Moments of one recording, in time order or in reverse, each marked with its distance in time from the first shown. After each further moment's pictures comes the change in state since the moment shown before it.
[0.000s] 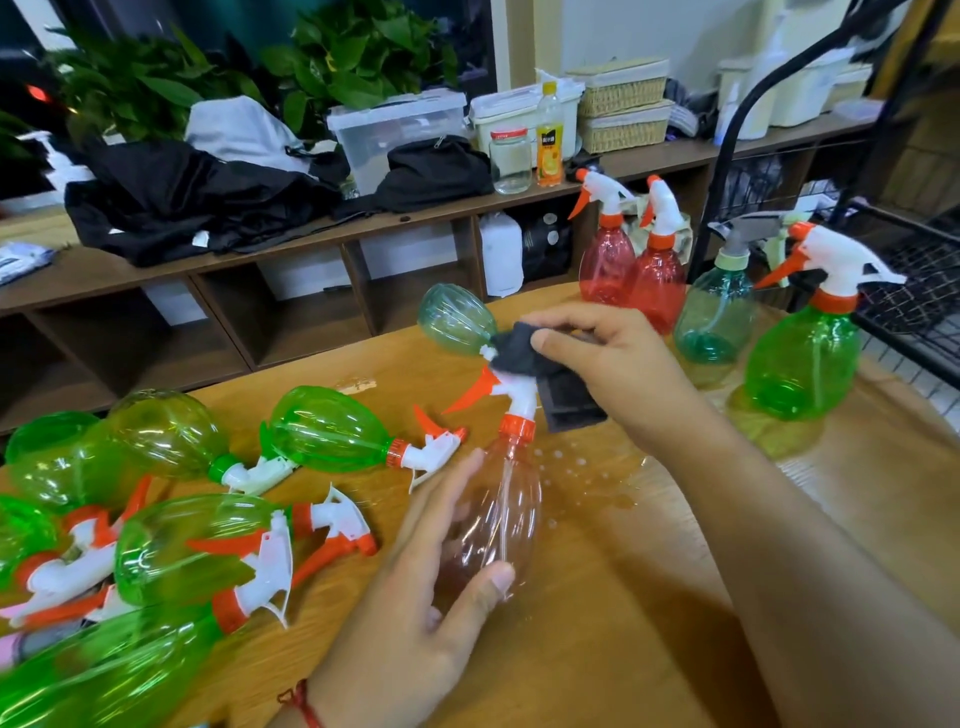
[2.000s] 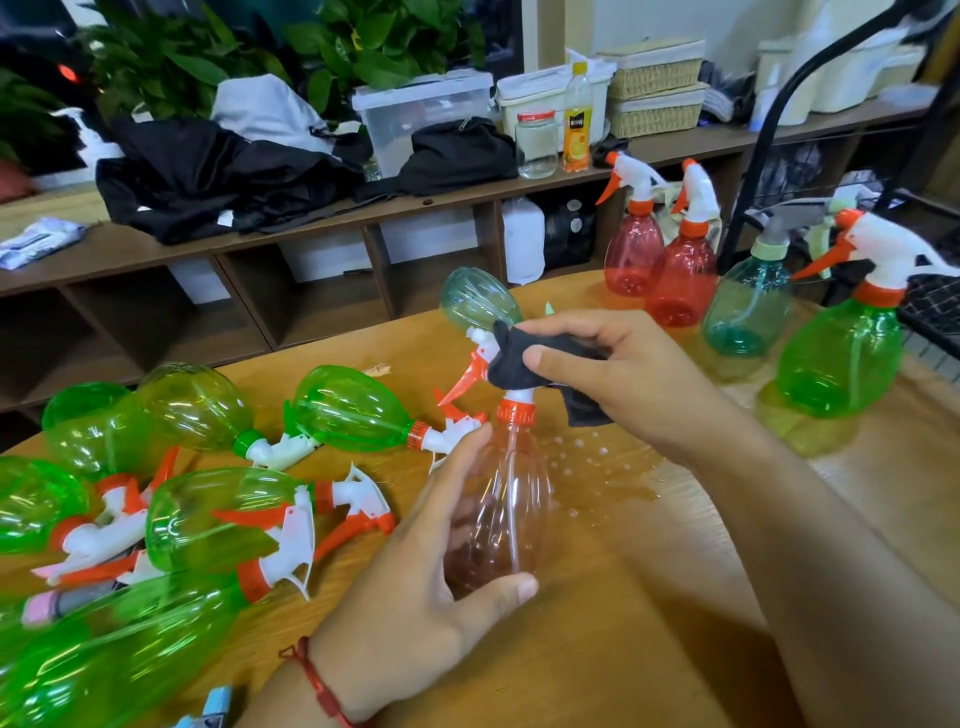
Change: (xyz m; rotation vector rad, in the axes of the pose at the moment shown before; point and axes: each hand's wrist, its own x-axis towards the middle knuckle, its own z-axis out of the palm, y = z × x) left_hand 0.001 -0.002 -0.016 0.027 -0.072 -0.047; right_hand -0.015 -0.010 0.008 0.026 -0.257 0.009
